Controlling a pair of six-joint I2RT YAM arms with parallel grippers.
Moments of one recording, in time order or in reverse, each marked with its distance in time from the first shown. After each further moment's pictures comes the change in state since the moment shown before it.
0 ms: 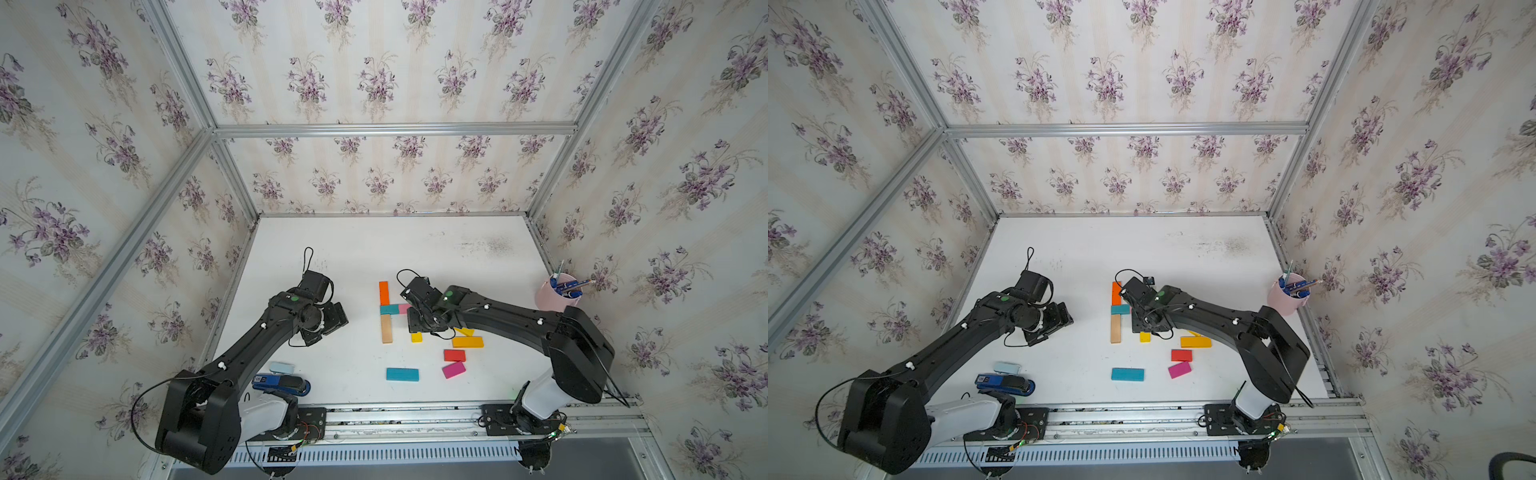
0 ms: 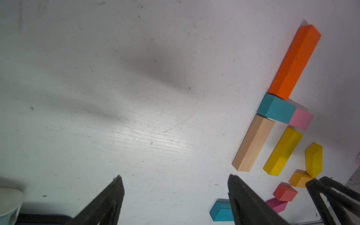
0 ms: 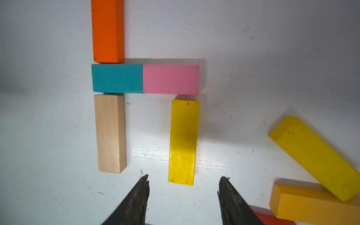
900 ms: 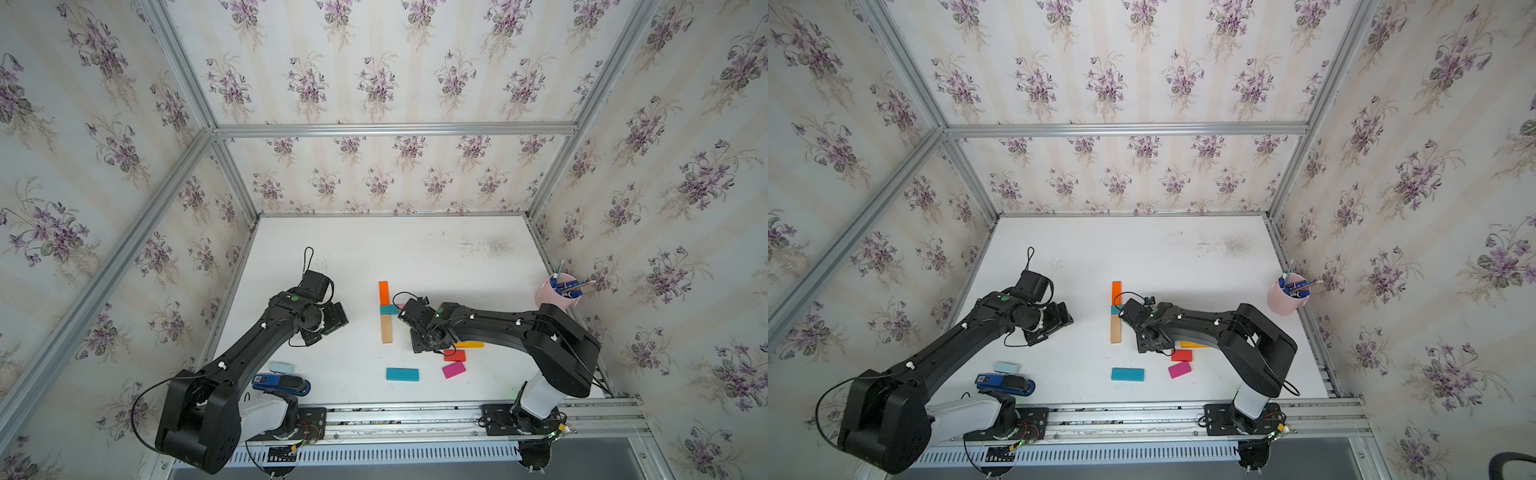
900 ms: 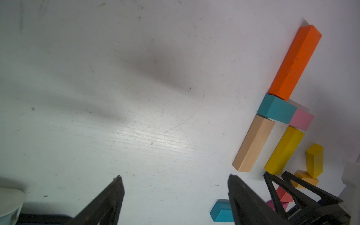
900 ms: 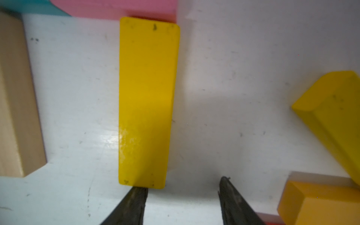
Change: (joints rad) left arm -0.002 0.001 0.000 0.000 -0.004 0.000; right arm 0.053 0.108 -0.092 0.053 0.027 0.002
